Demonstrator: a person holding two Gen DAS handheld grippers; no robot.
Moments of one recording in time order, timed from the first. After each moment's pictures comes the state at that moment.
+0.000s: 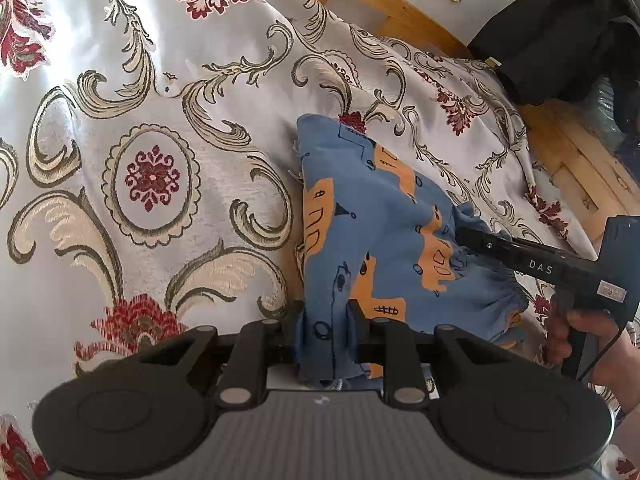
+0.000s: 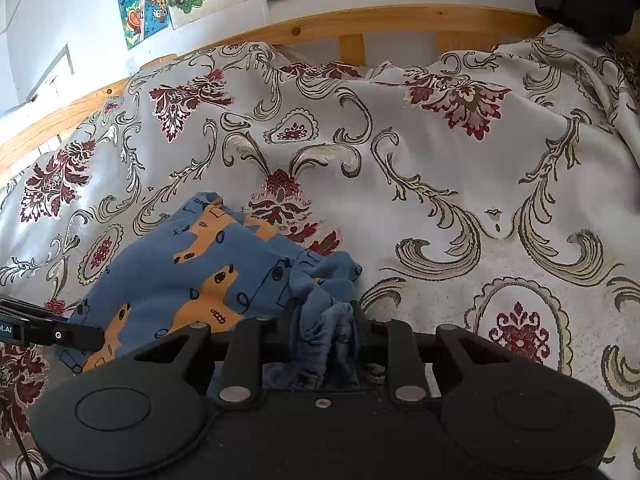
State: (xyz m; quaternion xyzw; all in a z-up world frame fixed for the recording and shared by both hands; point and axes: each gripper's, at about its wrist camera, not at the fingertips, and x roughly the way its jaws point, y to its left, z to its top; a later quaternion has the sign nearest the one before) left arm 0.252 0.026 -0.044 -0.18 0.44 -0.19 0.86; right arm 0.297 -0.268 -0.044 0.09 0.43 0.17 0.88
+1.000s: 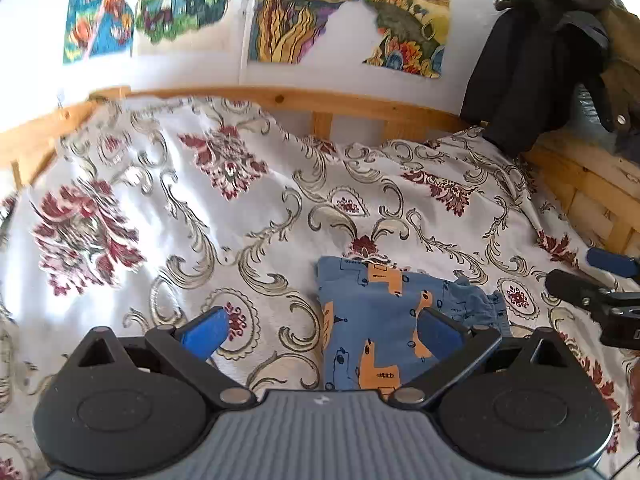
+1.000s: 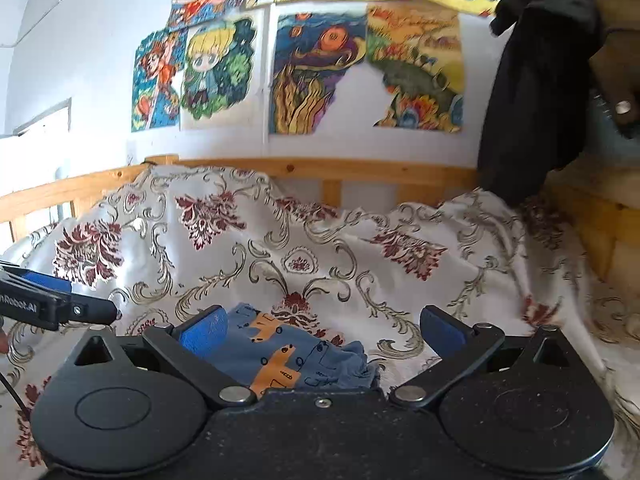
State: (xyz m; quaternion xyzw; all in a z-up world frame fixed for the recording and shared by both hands) left arm 0.176 0.005 0.080 -0.04 0.30 -0.08 0.95; right arm 0.173 -0.235 0.096 0.04 0.27 0.07 0.96
